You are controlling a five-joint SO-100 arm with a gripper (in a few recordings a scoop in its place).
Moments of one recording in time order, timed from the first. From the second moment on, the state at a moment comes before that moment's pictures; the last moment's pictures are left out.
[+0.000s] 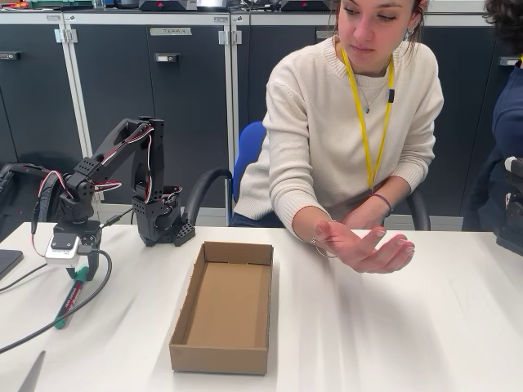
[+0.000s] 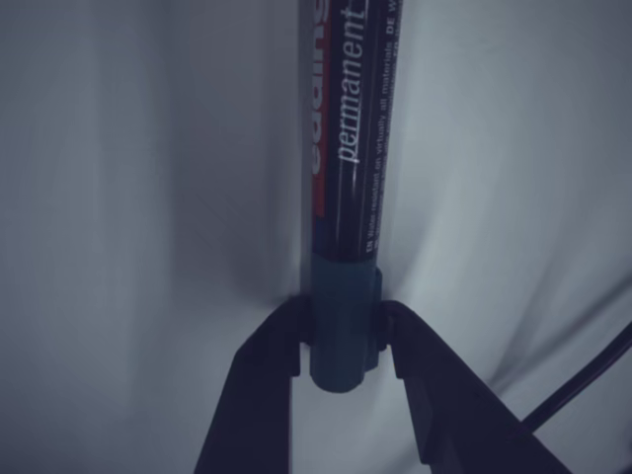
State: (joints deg) arm 39.2 104.9 133.1 50.0 -141.0
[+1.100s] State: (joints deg) arm 36.8 104.8 127.8 47.8 -136.2
